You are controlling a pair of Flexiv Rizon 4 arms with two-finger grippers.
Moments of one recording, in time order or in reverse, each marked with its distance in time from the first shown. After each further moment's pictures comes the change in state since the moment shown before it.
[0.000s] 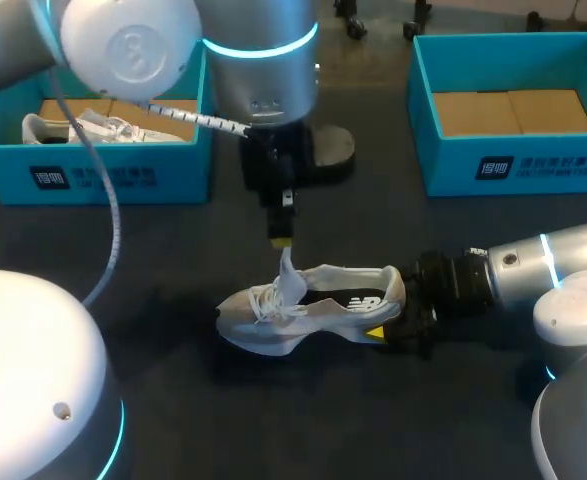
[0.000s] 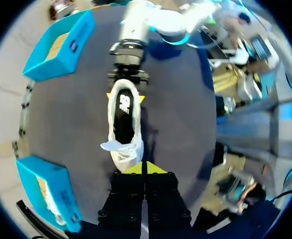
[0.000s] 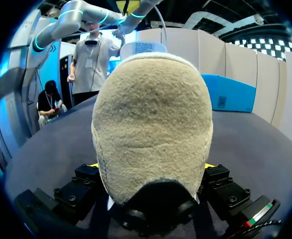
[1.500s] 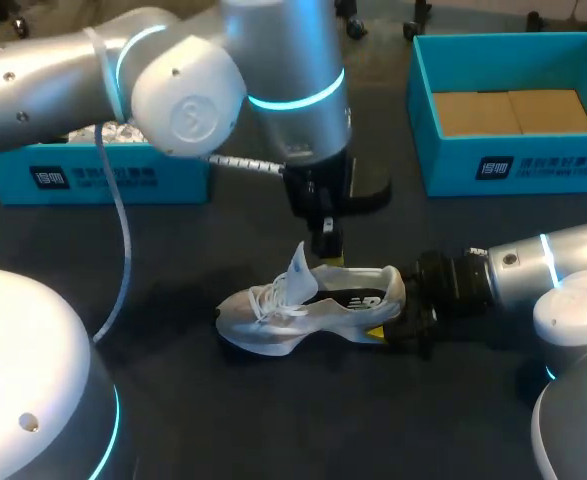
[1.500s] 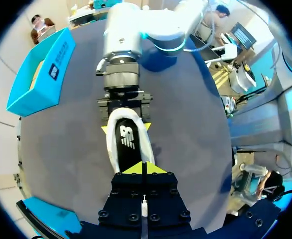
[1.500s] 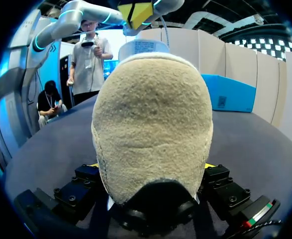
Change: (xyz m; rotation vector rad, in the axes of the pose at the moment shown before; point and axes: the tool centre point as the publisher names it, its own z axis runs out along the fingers) left arm -0.030 -0.066 0.082 0.154 0.018 0.157; right arm 0.000 0.000 0.000 0.000 0.000 0.000
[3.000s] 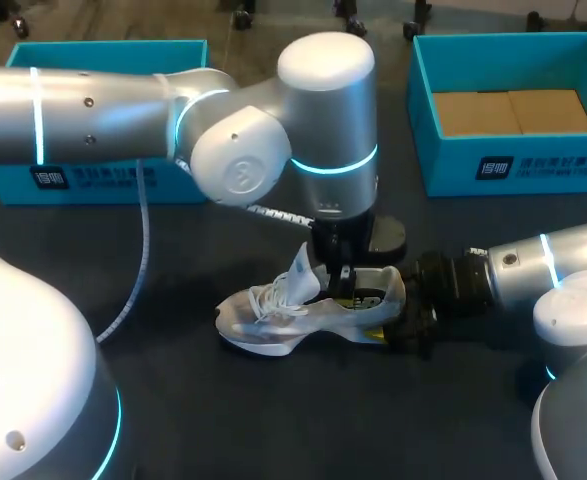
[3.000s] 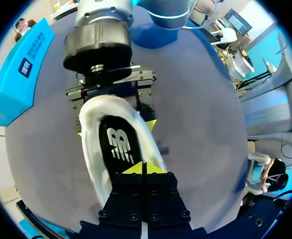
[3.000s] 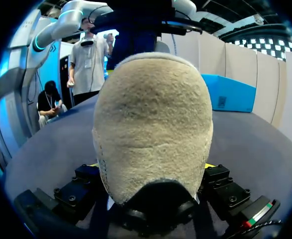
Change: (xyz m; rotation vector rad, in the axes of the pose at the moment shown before) left arm -0.017 -0.001 0.093 -0.078 0.037 0.065; right arm 0.000 0.000 0.000 0.000 0.000 0.000
